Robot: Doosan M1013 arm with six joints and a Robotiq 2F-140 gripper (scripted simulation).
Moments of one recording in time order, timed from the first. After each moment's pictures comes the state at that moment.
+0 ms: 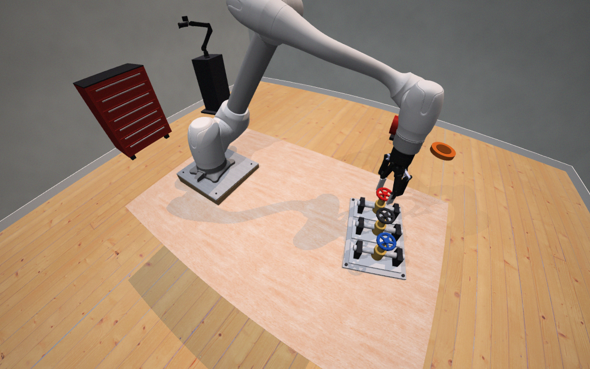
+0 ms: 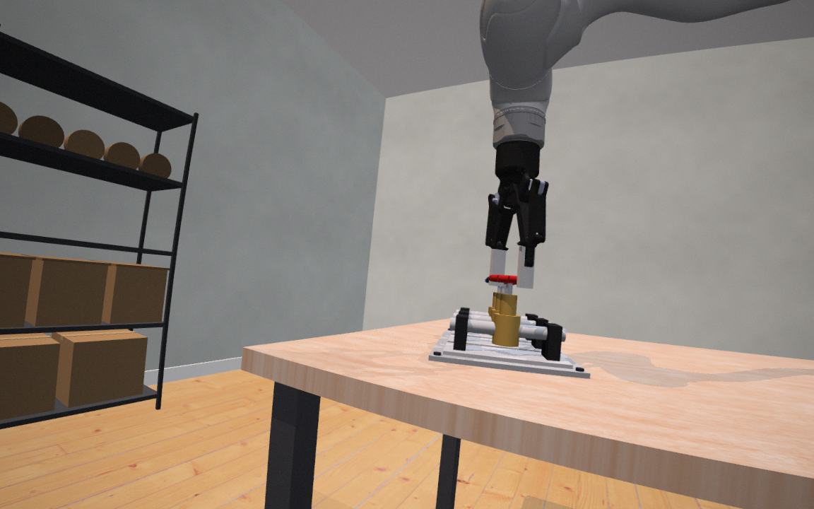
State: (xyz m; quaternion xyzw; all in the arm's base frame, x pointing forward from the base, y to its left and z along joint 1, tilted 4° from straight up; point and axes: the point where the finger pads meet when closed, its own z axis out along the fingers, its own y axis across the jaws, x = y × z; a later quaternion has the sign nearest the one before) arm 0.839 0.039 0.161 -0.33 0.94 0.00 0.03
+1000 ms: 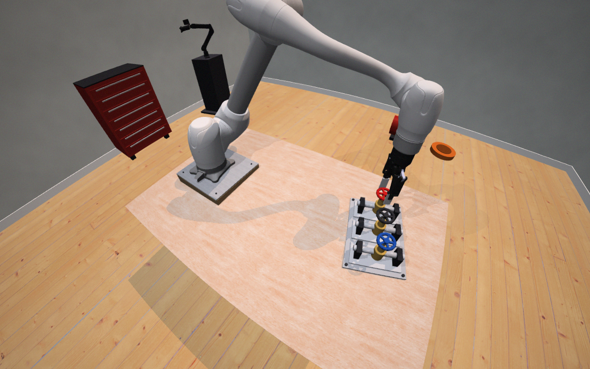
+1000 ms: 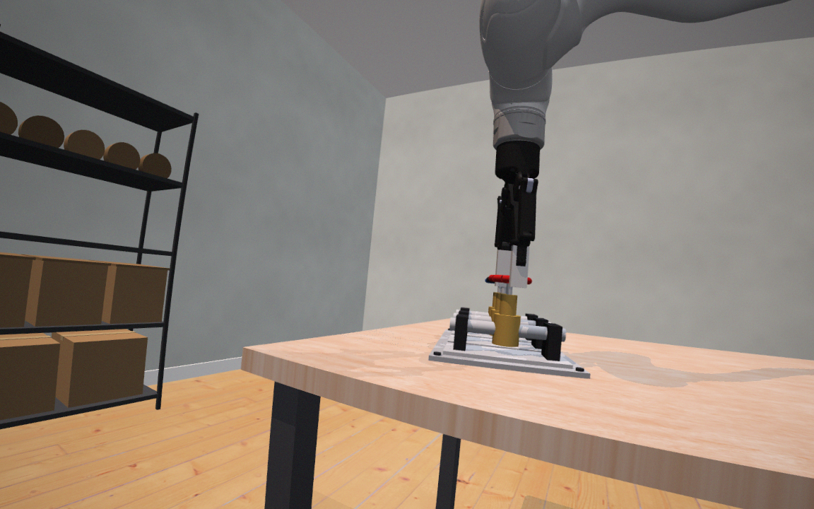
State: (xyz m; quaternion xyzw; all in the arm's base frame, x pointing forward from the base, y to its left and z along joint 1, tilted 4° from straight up) arm 0.839 0.039 0.161 -0.18 0.98 0.01 0.03
